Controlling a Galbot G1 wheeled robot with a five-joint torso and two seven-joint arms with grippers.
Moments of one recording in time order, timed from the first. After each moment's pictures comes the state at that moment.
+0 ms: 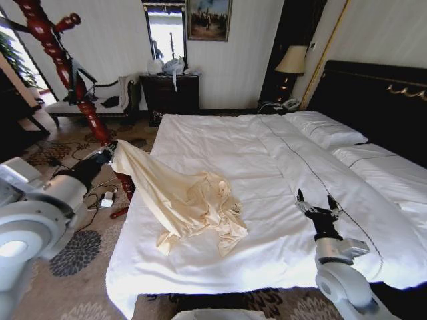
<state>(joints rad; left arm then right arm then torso) 1.09 -0.70 -0.87 -2.45 -1.66 0.39 -0.76 -1.71 0.98 0.73 2.22 0.59 0.16 0.46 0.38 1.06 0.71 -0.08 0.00</state>
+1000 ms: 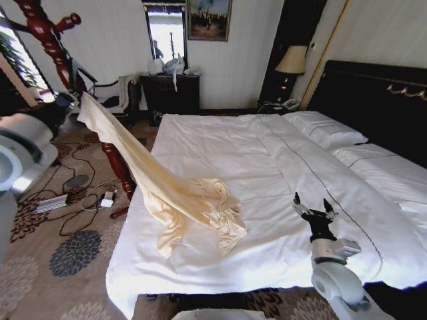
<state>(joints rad) 0.86 -0.64 -0.77 -2.34 -1.81 0.36 -0.84 -1.67 0.99 0.69 2.16 0.58 0.16 0.46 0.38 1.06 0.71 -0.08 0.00</state>
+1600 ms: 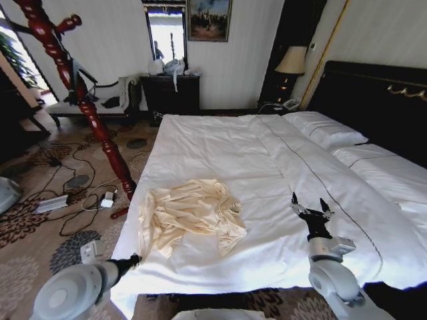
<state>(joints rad) 1.75 -0.91 -0.71 -2.50 -1.92 0.69 -1.30 -1.65 0.99 0.66 2.15 0.58 0.16 0.46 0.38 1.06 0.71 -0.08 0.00</state>
